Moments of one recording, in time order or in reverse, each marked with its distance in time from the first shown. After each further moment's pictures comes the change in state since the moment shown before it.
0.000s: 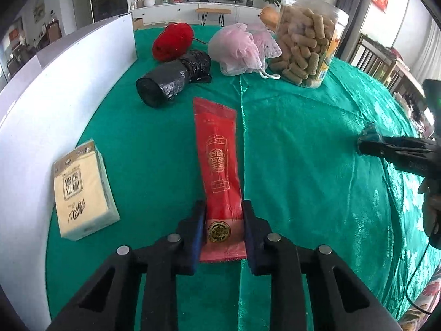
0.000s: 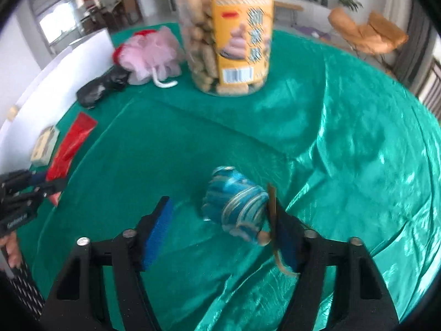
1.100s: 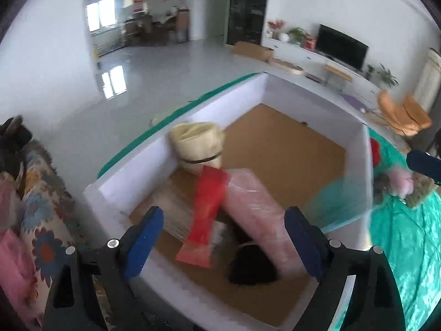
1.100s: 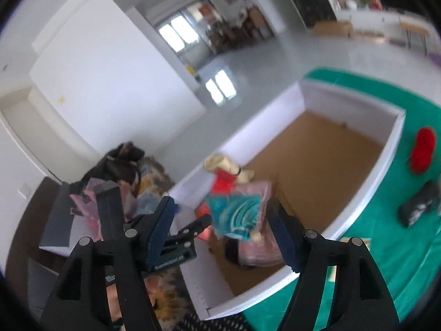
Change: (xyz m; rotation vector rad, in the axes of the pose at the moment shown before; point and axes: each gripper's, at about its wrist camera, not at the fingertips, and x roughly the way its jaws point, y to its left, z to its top) left arm -0.220 0.300 -0.048 -0.466 -0.200 0.401; right arm -0.076 0.403 0.138 -0.208 -0.048 0.716
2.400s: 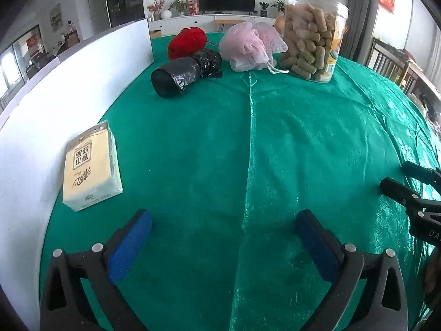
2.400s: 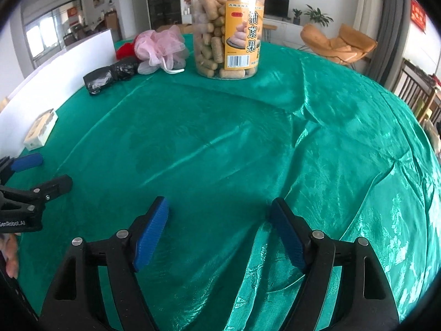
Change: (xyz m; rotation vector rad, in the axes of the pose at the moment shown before) left arm 0.060 -0.320 -0.169 0.463 0.098 -0.288; right arm -0.177 -0.267 -0.267 0.163 -0.094 -0.861
